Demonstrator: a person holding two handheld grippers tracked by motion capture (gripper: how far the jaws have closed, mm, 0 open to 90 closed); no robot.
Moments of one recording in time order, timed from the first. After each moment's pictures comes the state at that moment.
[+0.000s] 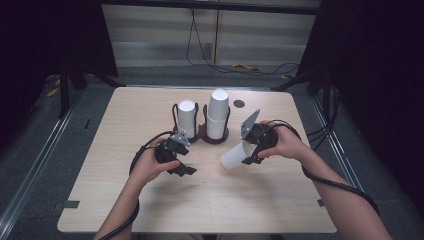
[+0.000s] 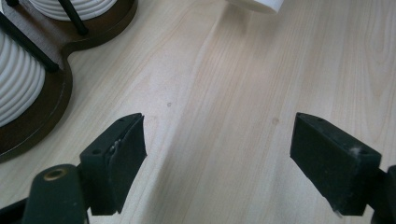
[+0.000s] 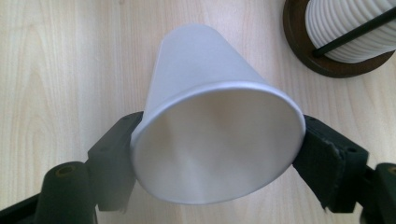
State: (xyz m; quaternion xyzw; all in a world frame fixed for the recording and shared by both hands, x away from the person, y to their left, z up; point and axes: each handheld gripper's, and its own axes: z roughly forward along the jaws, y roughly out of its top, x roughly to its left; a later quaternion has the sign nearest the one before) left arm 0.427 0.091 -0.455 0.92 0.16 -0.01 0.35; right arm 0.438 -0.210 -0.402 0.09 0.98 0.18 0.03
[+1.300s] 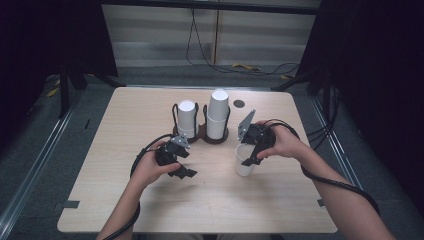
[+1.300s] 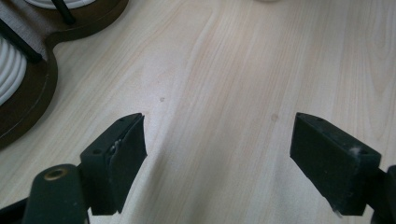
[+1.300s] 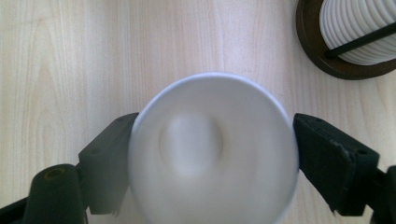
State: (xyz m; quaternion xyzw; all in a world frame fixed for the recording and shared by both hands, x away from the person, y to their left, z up) left arm 0.425 0.091 -0.466 0.92 0.16 -0.01 0.35; right arm 0.440 -0.202 -0.400 0.07 0.98 0.16 0.02
